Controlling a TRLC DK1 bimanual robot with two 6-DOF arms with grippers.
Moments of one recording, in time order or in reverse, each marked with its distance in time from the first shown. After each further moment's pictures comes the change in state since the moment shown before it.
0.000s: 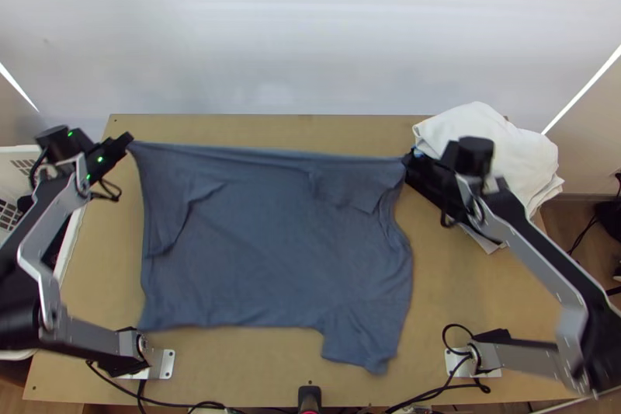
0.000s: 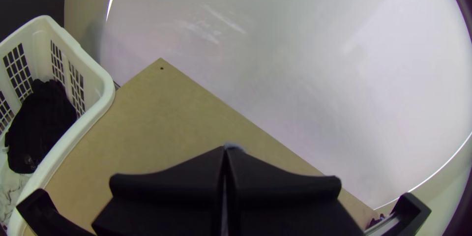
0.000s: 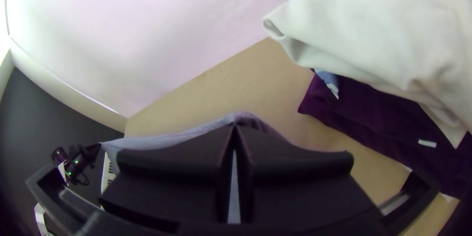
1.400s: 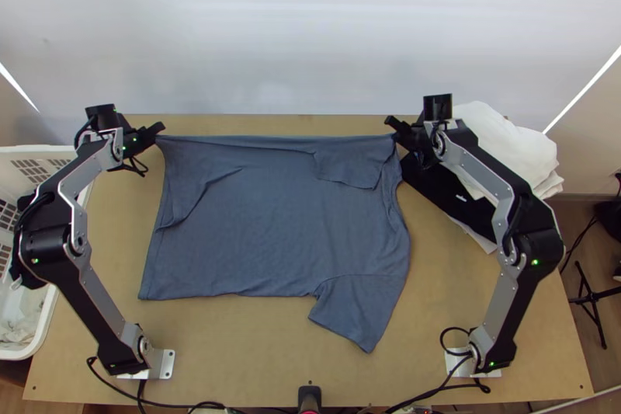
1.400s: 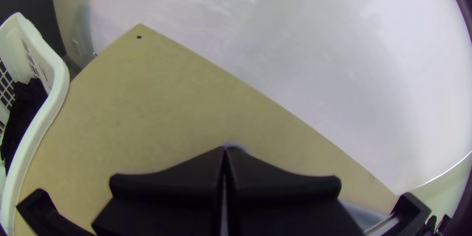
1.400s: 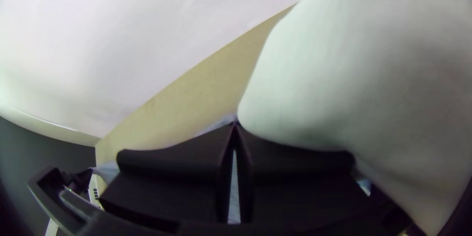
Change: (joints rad) left arm -0.098 0.430 0.370 -0.116 -0.093 0.055; right arm -0.056 0.620 0.576 -0.171 0.033 0.031
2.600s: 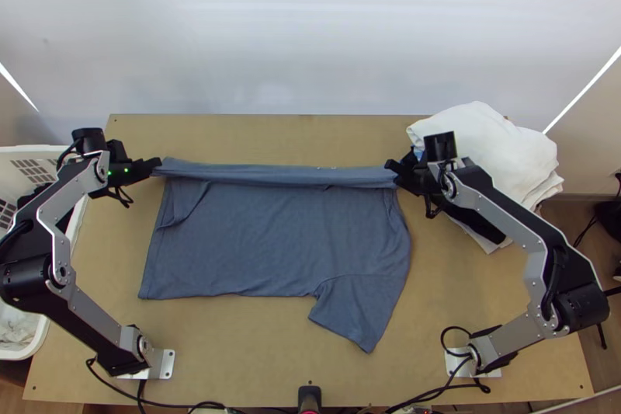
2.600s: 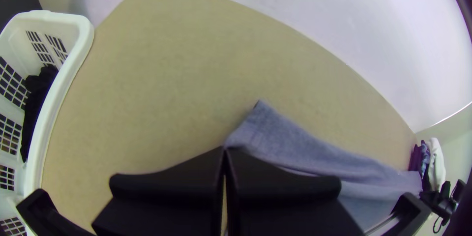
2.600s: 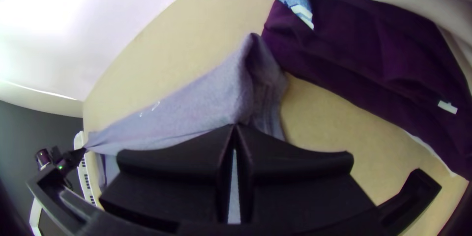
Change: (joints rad) left arm 0.057 -0.212 -0.257 -0.186 0.086 0.269; right arm 0.084 -0.356 -0.430 -0.072 0.018 0.005
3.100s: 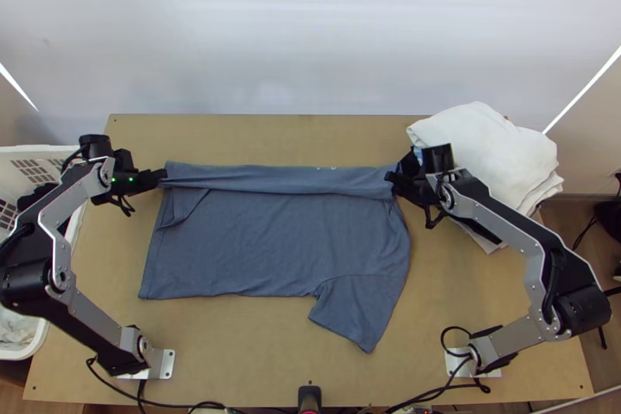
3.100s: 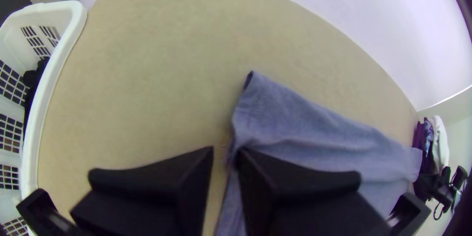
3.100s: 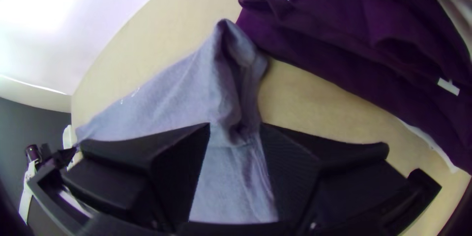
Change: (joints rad) left arm -0.019 -0.031 -0.046 -0.085 0.003 0.060; right arm 0.011 -0.019 -0.101 0.051 0.033 -0.024
